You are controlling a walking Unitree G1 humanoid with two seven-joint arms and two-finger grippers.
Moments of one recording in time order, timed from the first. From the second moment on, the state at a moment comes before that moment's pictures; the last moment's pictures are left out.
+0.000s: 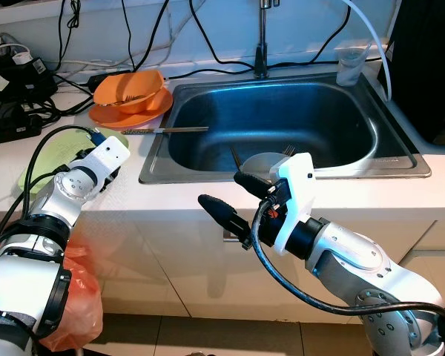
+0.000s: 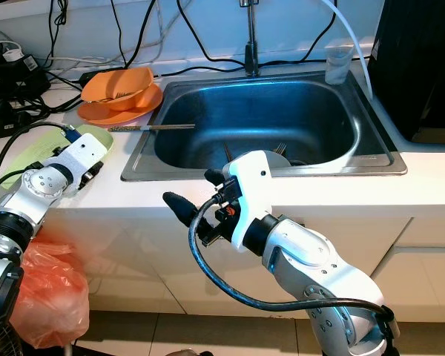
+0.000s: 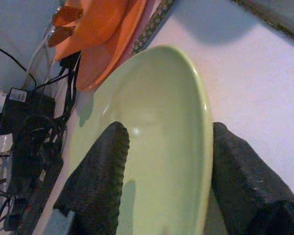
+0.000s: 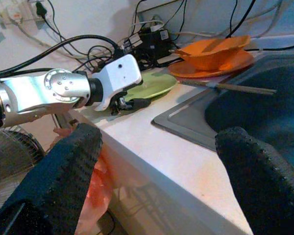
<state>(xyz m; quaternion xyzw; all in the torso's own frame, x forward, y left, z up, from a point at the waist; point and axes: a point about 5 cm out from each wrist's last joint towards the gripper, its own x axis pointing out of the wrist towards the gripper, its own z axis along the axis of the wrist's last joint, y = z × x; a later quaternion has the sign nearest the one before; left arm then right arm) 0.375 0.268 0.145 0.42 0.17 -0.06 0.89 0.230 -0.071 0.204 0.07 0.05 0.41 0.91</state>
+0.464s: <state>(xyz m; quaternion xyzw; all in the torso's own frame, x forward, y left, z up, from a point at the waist) 0.374 0.267 0.144 0.41 0.17 -0.07 0.89 0.229 -0.071 0.203 0.07 0.05 0.41 0.91</state>
